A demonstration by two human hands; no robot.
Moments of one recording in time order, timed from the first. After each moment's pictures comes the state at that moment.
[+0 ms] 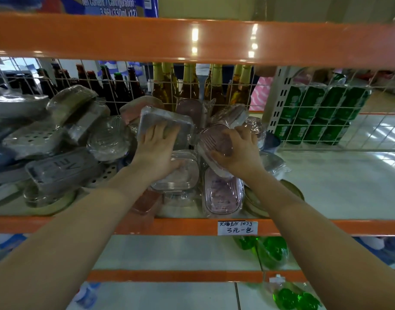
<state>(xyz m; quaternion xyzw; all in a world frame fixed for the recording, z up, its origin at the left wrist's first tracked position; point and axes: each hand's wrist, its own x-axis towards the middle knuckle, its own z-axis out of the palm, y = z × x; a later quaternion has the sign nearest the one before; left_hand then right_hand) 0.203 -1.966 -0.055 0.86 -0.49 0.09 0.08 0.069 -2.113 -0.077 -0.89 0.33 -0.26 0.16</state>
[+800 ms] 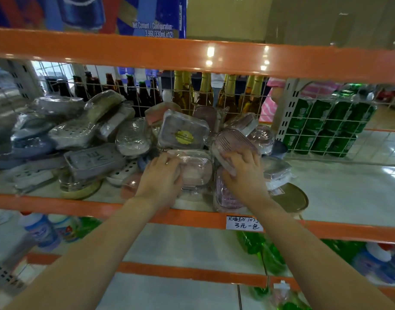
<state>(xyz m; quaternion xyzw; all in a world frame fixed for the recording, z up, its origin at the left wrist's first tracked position) 0.172 -1.902 -0.092 0.85 -0.46 0.10 0.22 0.040 -2.058 -0.101 -0.91 0.24 -0.34 0.09</state>
